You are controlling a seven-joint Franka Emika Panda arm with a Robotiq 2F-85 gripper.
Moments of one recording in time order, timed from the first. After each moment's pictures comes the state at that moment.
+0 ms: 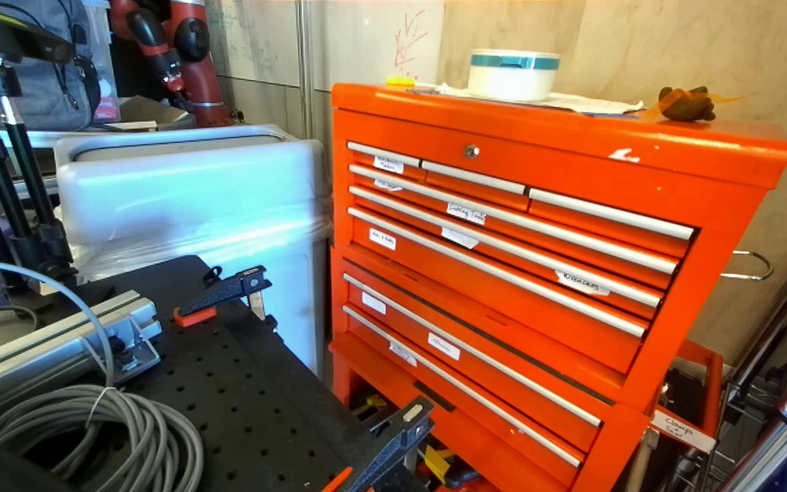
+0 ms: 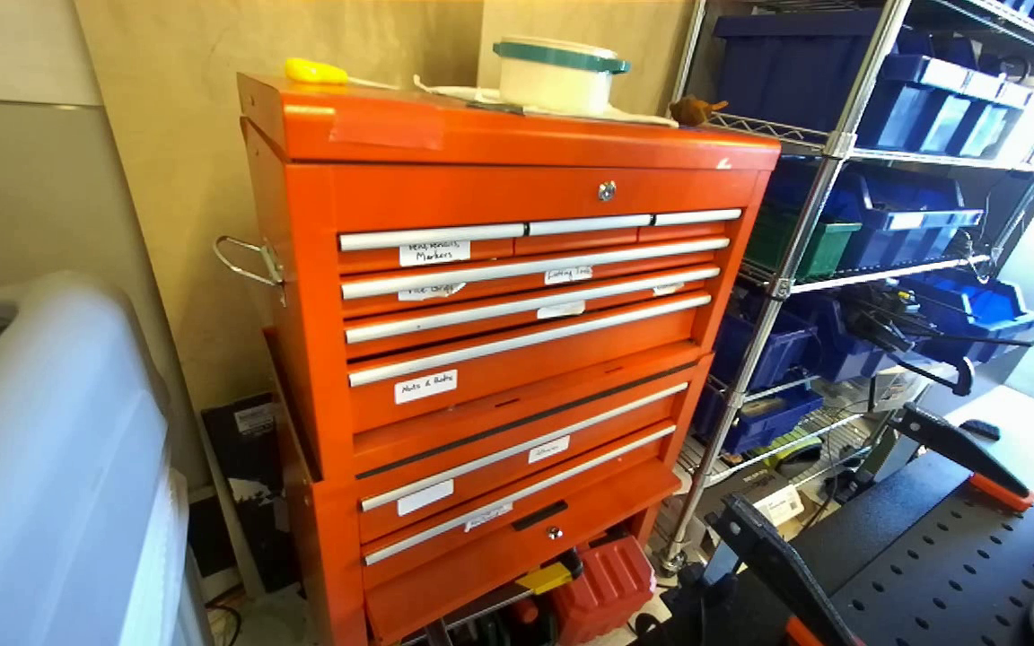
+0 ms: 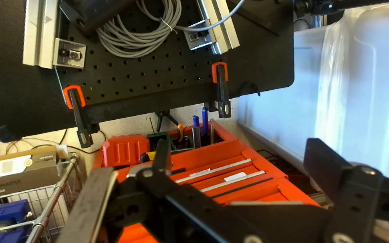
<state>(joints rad) 0.03 -0.80 -0.10 -2.74 0.17 1.87 -0.02</state>
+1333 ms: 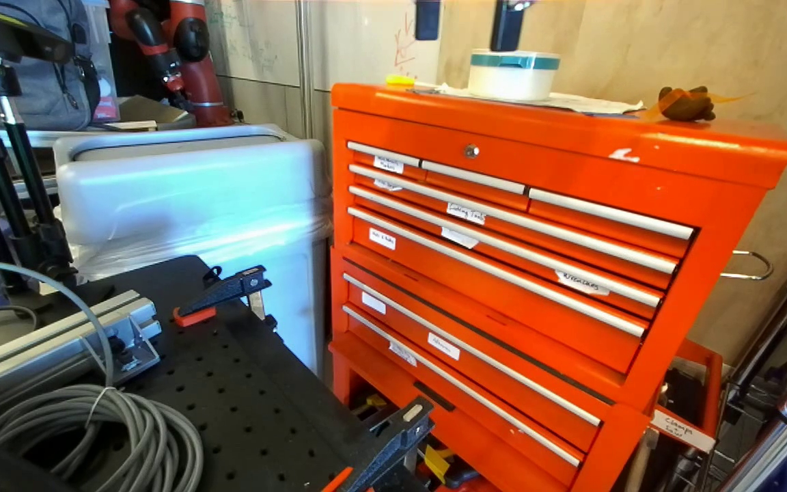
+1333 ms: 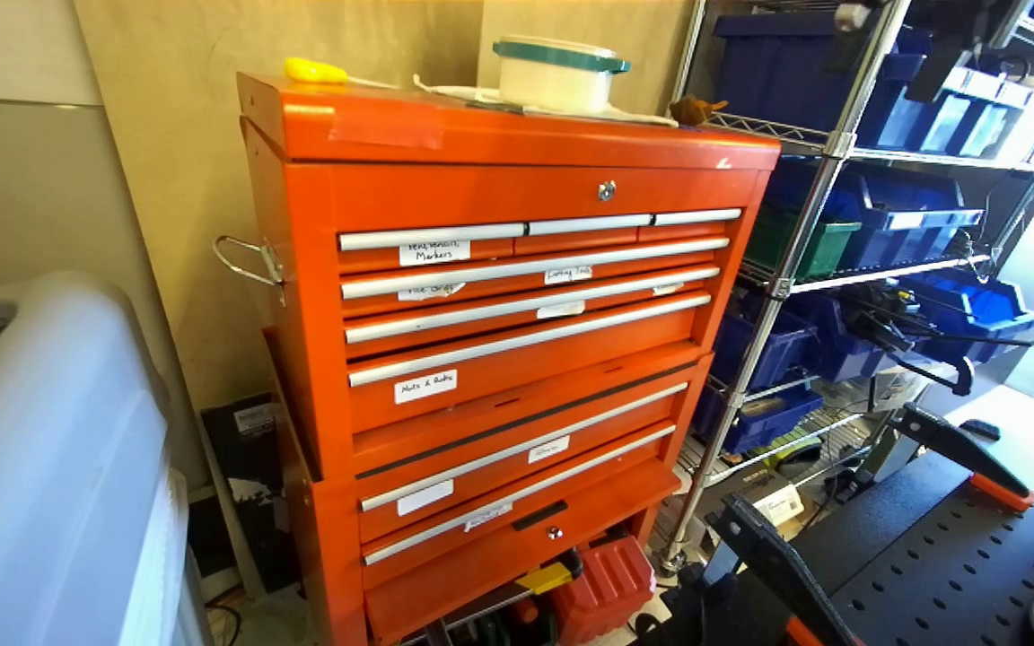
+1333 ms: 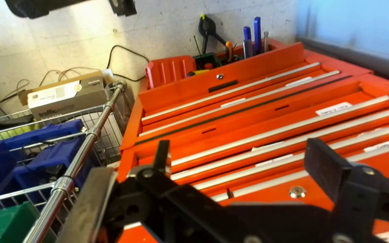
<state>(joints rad) -0.04 -0.27 -0.05 -2.47 0.06 2.32 0.06</state>
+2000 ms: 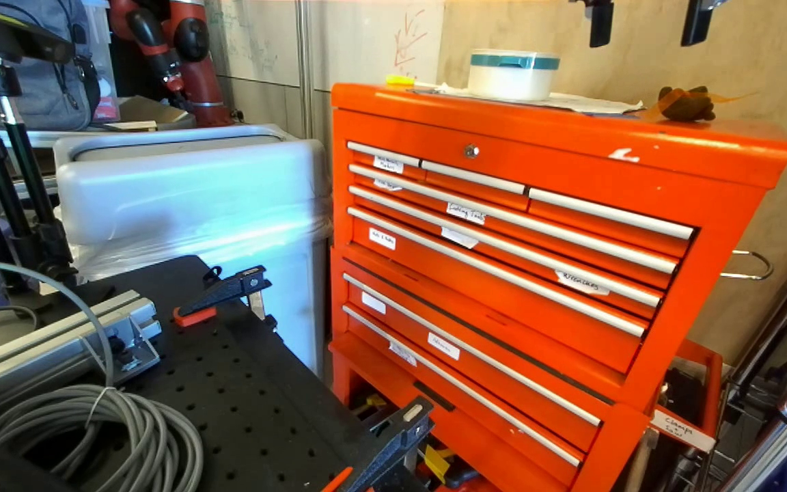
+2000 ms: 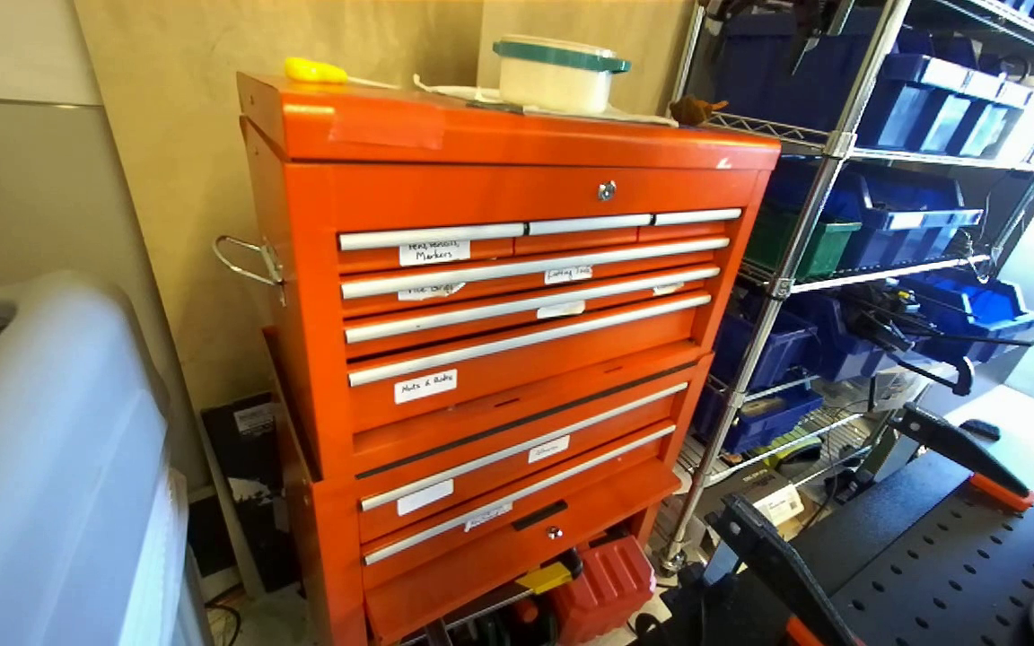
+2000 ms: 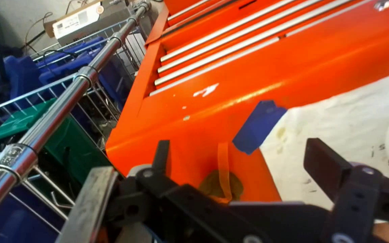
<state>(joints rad) -0.07 0.18 -0.07 -1.96 -0.09 2.41 0.26</state>
